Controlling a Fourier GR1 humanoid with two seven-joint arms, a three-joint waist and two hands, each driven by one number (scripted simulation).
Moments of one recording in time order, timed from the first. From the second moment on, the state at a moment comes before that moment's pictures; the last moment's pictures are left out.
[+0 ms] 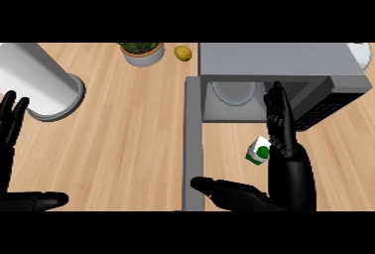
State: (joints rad) left arm 0.05 0.18 0.20 -2.04 0.26 -0.11 0.04; right arm -0.09 0.00 0.45 -2.00 0.41 -0.48 0.19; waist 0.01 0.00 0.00
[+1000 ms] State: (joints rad) left arm 0.25 0.20 0.42 -2.20 0.49 -0.29 0.11; right arm 0.03 -0.02 0.47 -1.89 0.40 -0.63 0.14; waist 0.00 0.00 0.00
